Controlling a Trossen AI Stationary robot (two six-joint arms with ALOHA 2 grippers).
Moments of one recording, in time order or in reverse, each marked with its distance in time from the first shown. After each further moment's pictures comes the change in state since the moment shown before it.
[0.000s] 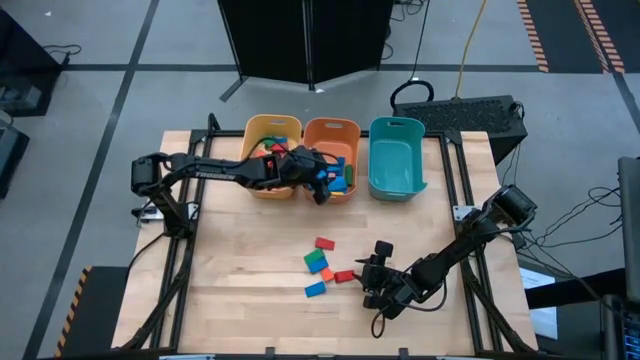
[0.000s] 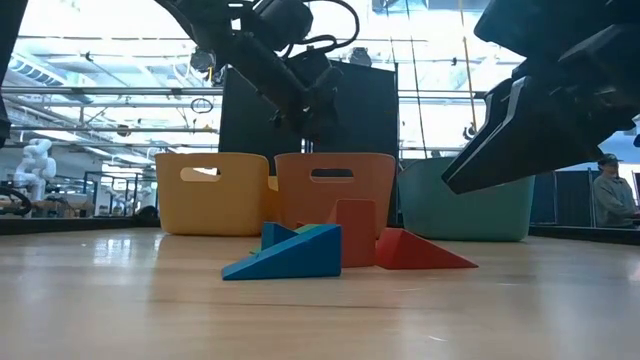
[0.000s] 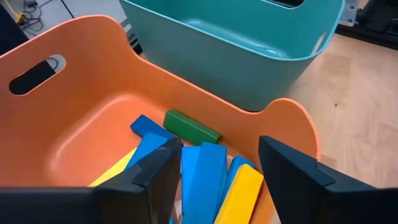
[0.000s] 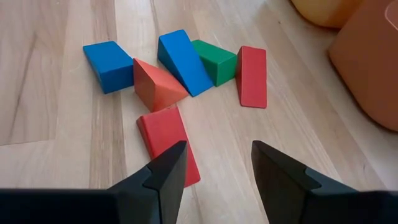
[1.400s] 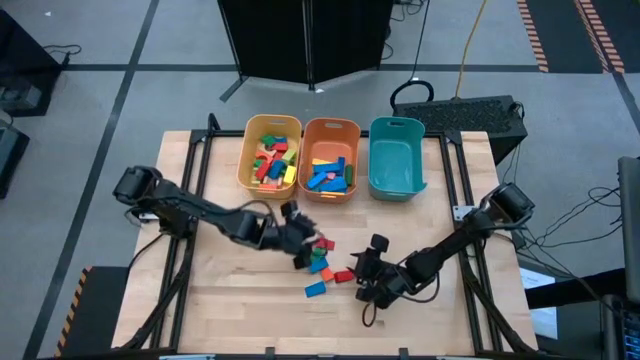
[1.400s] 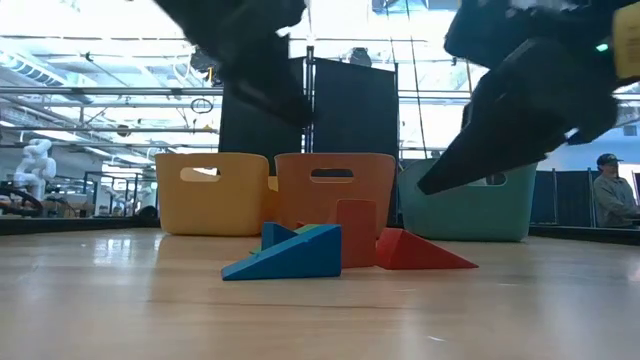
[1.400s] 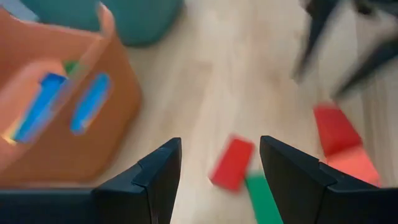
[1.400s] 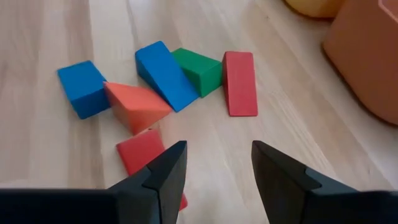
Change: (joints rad) left arm -0.491 -0.078 -0.076 -0.192 -0.281 -0.124; right arm -0.077 0.000 -0.001 0.043 -0.042 0.019
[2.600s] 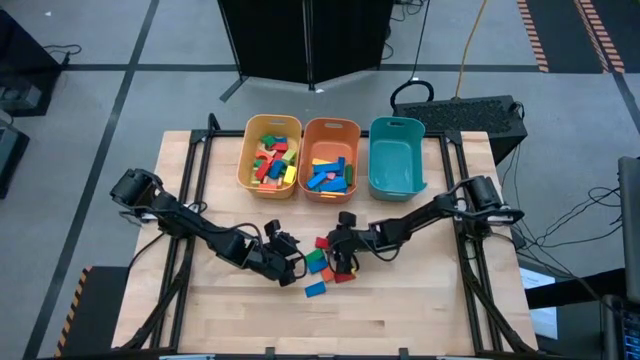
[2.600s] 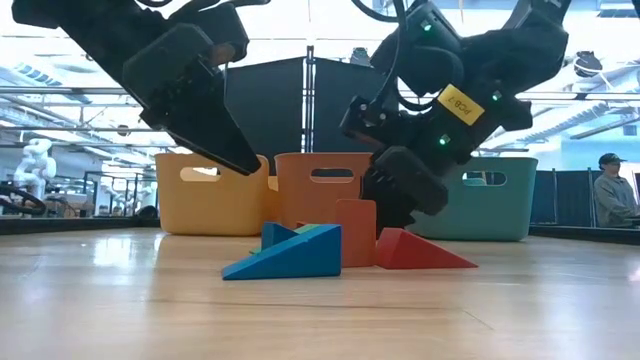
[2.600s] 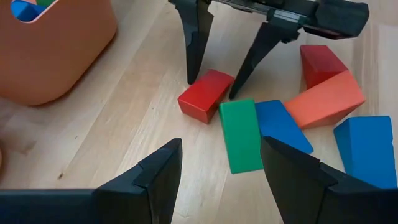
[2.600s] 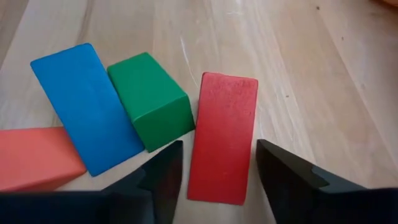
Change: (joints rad) left arm -0.168 -0.001 -0.225 0.126 -0.089 -0.242; right arm -0.395 0.172 0.002 0.353 -0.491 -0.460
